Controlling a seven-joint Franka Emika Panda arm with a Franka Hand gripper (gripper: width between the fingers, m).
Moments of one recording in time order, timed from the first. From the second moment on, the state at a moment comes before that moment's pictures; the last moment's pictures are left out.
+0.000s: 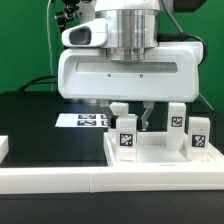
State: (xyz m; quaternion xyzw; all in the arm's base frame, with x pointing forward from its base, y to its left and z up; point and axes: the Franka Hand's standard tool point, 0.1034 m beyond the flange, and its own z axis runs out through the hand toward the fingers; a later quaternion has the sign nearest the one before) arm 0.626 0.001 0.081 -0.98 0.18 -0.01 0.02
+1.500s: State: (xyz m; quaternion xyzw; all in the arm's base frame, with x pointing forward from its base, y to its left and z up) arm 0.624 -0.001 0.078 -0.67 0.74 0.02 0.05
